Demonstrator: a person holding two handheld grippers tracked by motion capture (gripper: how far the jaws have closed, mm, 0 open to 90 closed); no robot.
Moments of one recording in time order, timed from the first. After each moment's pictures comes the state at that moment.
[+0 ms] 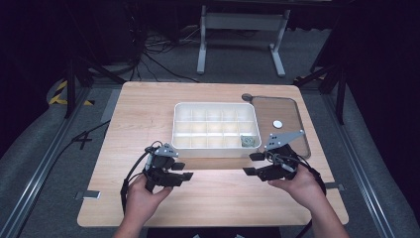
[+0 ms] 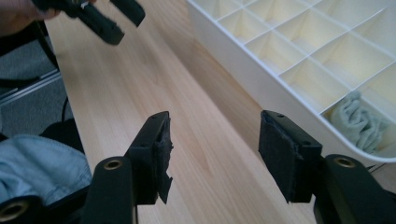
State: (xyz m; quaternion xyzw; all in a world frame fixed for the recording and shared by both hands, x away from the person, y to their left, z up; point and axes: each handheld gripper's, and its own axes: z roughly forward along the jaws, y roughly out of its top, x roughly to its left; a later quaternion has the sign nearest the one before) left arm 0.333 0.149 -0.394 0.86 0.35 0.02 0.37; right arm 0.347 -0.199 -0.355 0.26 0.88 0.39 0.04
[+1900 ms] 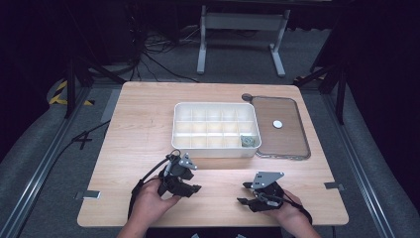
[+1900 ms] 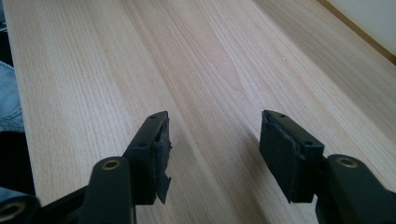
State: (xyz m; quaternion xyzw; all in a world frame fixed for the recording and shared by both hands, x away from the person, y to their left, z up) left arm 0.331 0.111 -0.419 0.92 0.28 0.01 0.27; right arm 0.310 -0.192 -0.474 0.22 0.90 0.36 0.08
